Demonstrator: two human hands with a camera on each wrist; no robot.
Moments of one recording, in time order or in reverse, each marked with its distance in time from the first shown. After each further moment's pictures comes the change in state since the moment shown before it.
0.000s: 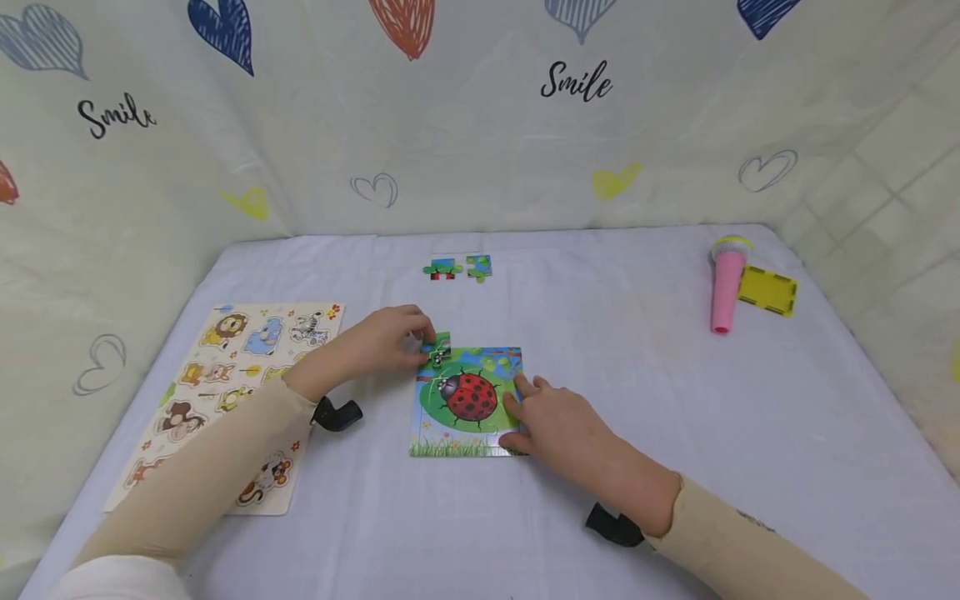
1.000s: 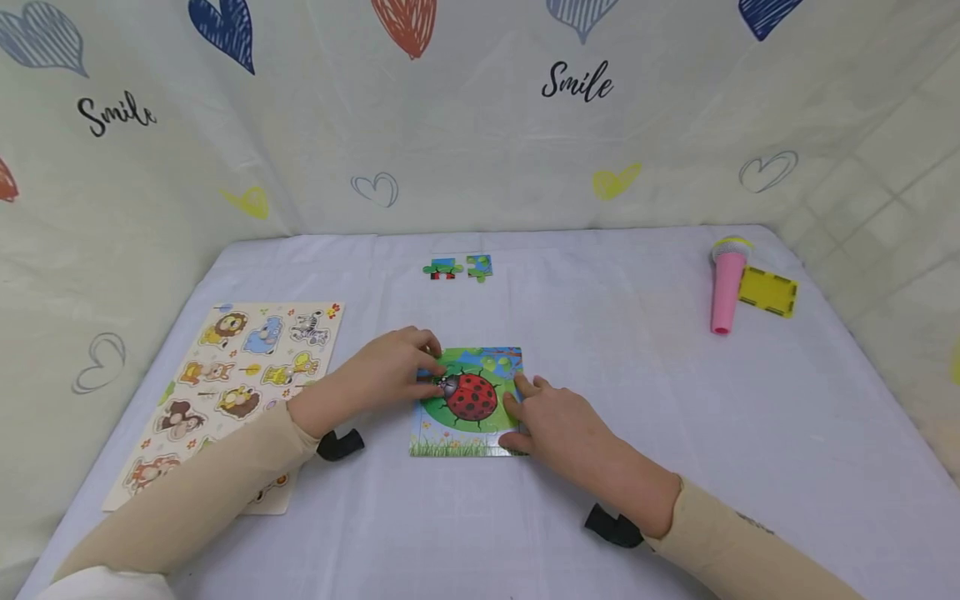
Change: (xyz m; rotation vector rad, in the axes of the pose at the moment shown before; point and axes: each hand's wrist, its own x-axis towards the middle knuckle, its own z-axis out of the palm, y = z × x) left_hand -0.024 0.030 0.020 0.169 0.058 0.146; right_hand -0.001 -0.001 0.000 0.001 0.013 0.001
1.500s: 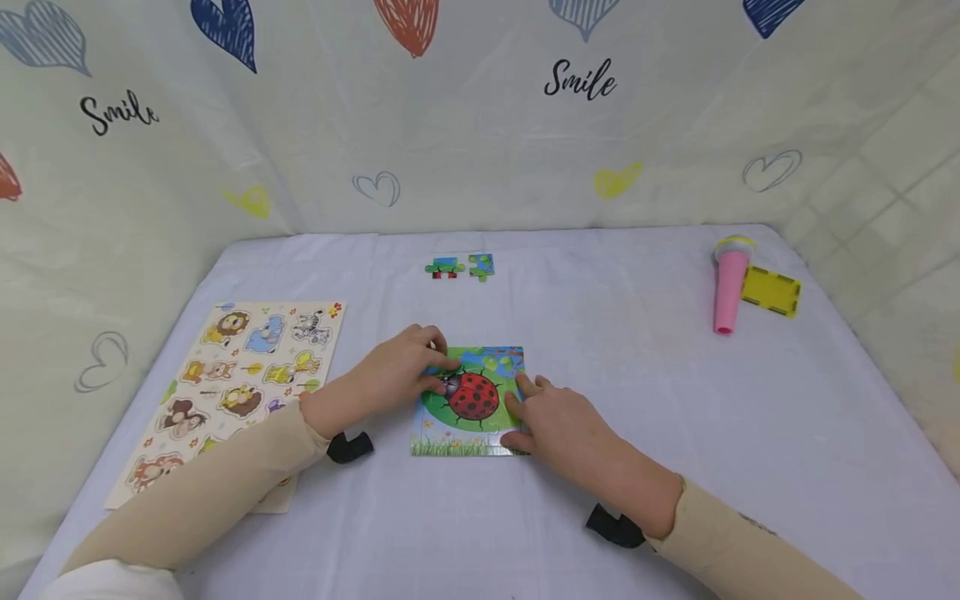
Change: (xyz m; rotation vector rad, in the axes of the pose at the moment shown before) left_hand 0.006 0.009 0.007 -0.055 0.002 -0.110; right_hand 0.001 0.001 0.002 -0.002 0.009 -0.011
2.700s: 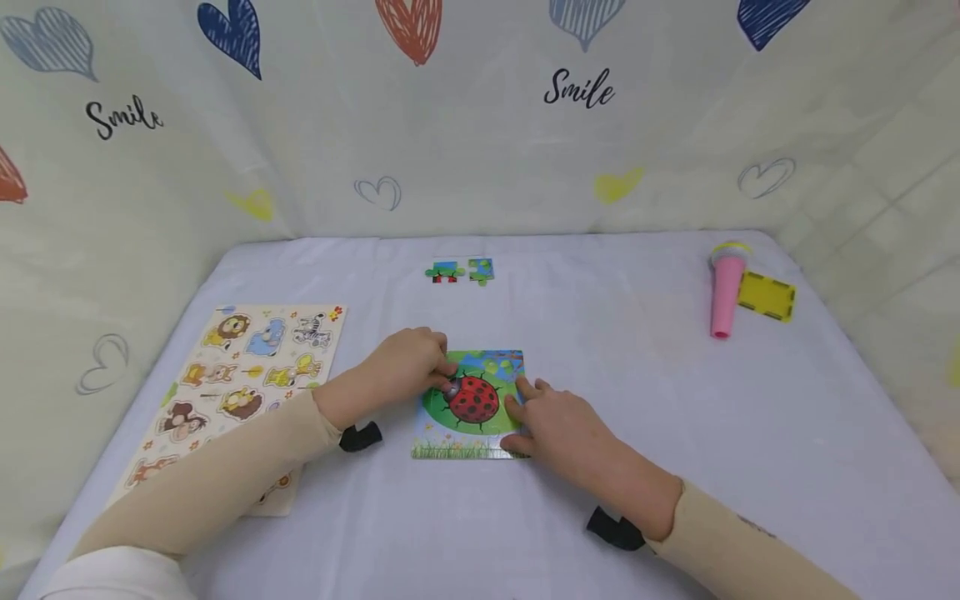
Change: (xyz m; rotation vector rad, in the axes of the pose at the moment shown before) left_hand 0.012 0.006 -0.008 0.168 -0.063 0.034; right_hand 0.000 -0.002 -0.001 0.042 -0.024 0.036
